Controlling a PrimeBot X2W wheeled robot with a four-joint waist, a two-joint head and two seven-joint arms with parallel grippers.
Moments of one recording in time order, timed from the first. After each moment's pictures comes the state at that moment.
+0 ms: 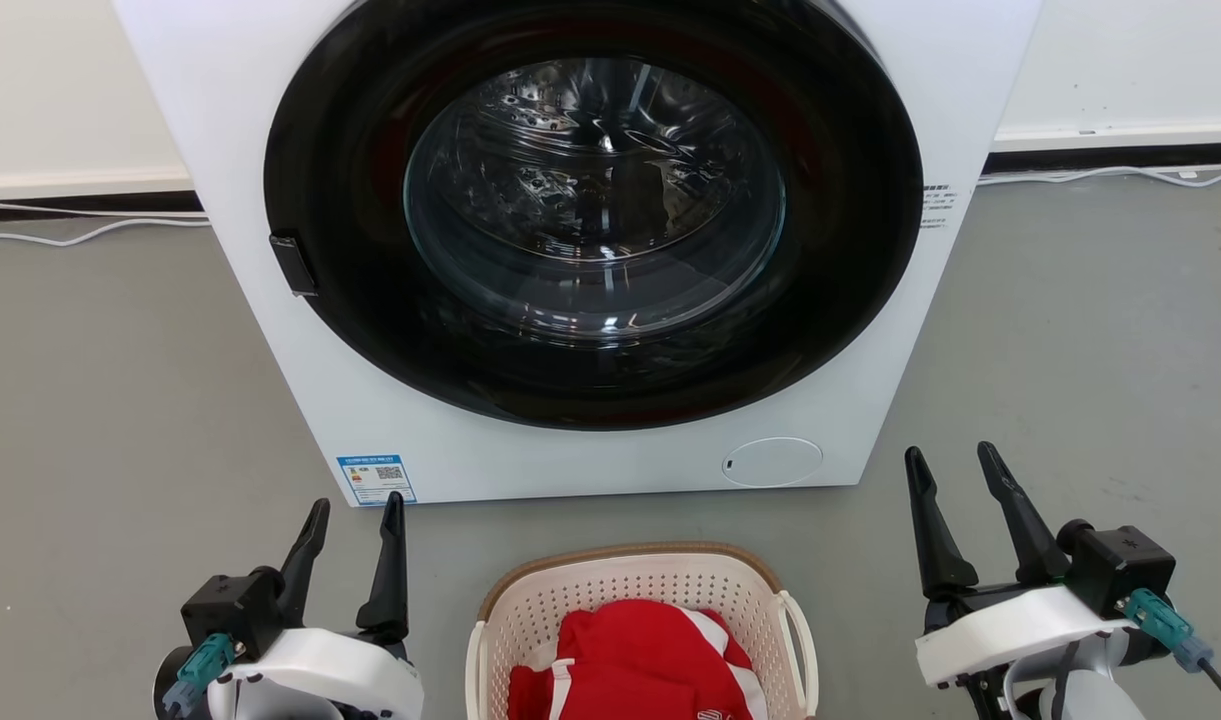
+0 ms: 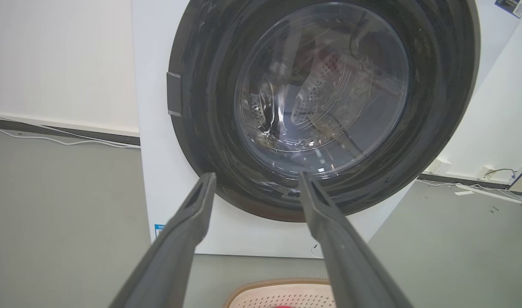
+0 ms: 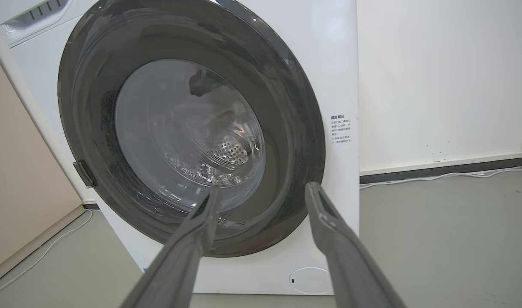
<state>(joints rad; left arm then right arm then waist) -0.07 0.04 -0.02 0.28 -0.28 -0.09 -0.26 -0.12 -0.08 0.03 0.30 0.24 0.12 -0.25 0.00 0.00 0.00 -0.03</state>
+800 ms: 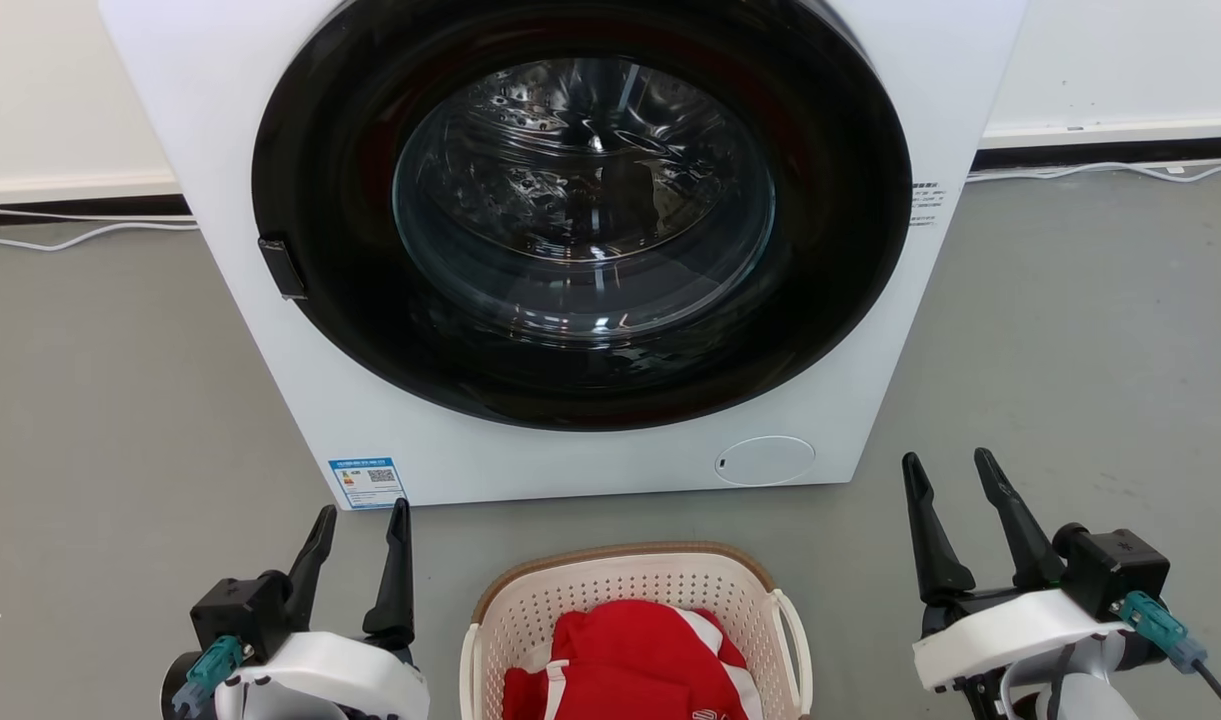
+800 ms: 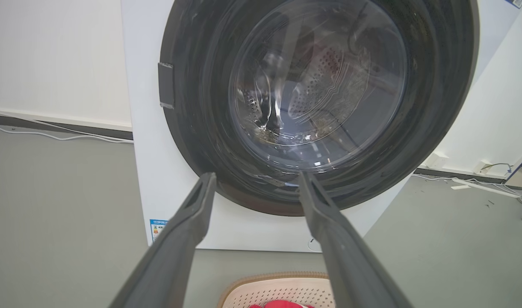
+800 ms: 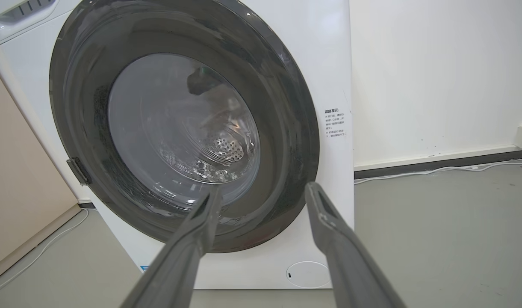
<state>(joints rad) -0.07 0.04 -0.04 0.30 -0.28 -0.08 -0.26 -0.12 -0.08 0.03 0.32 0.24 0.12 -0.25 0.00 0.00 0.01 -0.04</state>
